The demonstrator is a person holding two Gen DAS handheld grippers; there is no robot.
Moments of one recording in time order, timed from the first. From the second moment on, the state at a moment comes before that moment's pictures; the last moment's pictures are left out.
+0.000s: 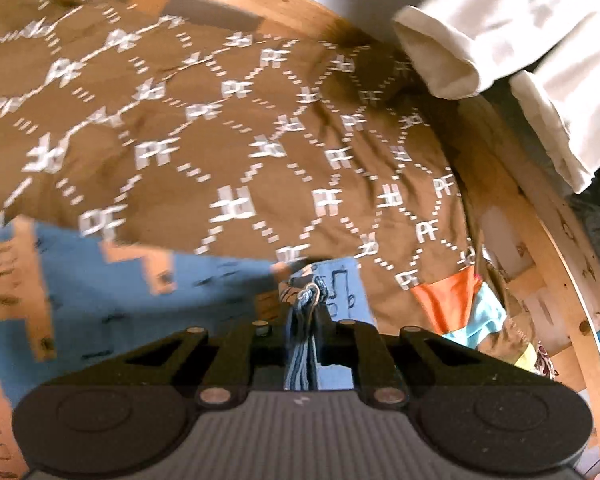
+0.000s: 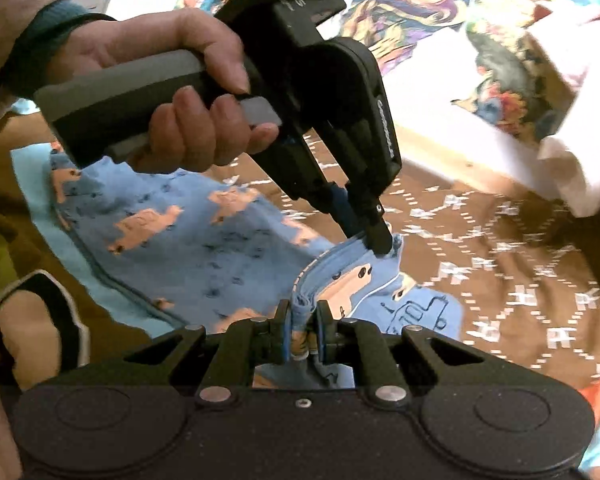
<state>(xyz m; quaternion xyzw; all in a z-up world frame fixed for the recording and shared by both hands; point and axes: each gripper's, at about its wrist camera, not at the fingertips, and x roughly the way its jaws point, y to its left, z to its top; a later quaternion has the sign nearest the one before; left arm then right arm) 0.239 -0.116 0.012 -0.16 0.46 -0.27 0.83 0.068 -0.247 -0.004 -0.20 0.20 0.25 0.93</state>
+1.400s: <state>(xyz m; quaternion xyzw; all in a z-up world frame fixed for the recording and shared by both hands) 0.224 -0.062 -0.005 -0.16 0.46 -0.23 0.84 0.060 -0.202 -0.005 -0.22 0.22 0.28 0.91</state>
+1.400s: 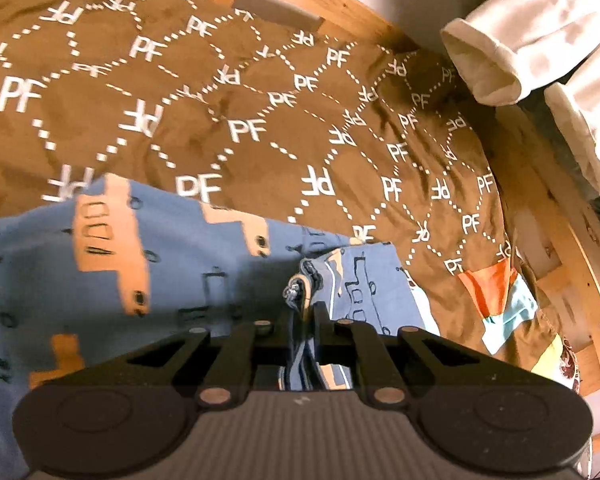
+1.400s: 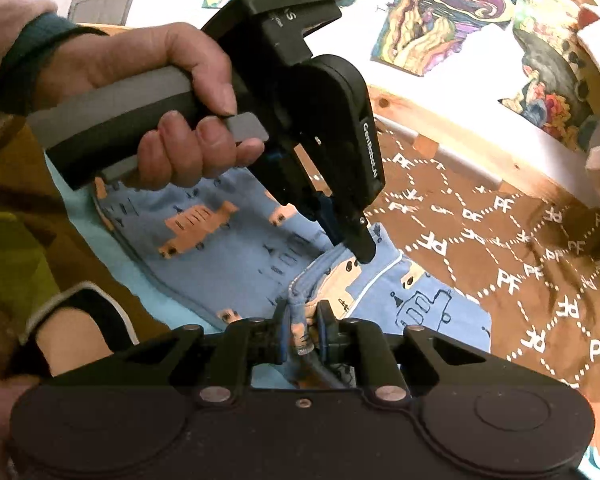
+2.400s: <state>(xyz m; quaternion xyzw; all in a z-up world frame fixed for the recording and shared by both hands) 0.203 0.029 -0.027 -0.15 0.46 -0.17 0.86 0.072 -0.115 -0.017 -0.24 0.27 0.39 0.85</state>
